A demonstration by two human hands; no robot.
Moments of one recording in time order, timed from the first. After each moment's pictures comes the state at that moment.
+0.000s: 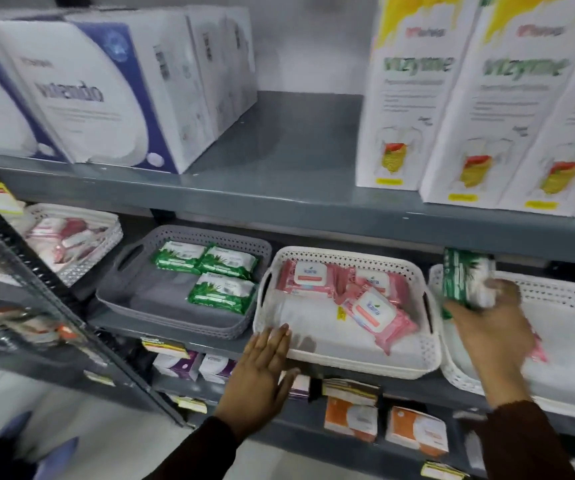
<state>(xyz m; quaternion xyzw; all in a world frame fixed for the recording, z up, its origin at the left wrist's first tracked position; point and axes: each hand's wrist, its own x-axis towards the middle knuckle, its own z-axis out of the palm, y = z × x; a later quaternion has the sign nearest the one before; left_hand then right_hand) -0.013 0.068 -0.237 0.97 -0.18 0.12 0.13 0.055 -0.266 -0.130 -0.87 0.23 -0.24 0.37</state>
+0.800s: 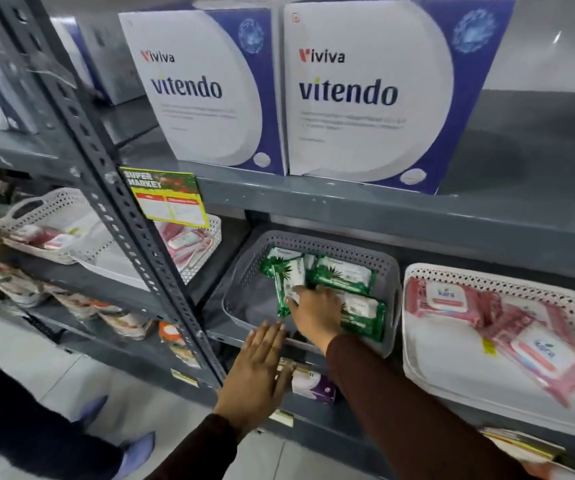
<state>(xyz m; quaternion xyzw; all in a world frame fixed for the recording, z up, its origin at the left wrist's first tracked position) -0.008 0.330 -0.238 0.99 -0.08 0.10 0.10 0.128 0.212 -0.199 -0.97 -0.12 0.05 0.21</state>
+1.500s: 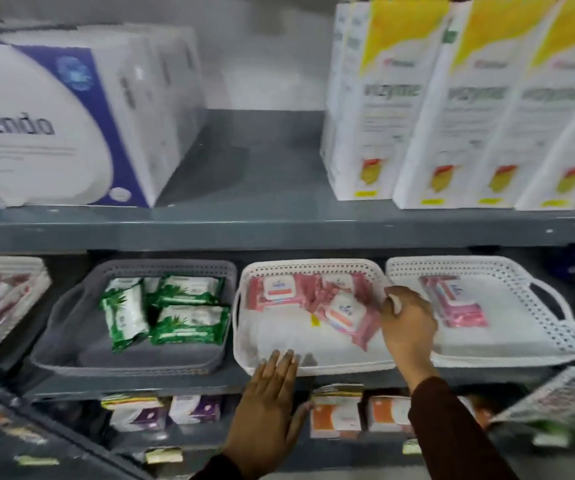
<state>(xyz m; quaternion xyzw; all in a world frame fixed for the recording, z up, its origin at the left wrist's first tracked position) -0.011 0.081 -0.242 0.94 -0.28 0.09 0.14 0.066 -0.186 -0.179 -0.89 0.21 -0.29 0.30</state>
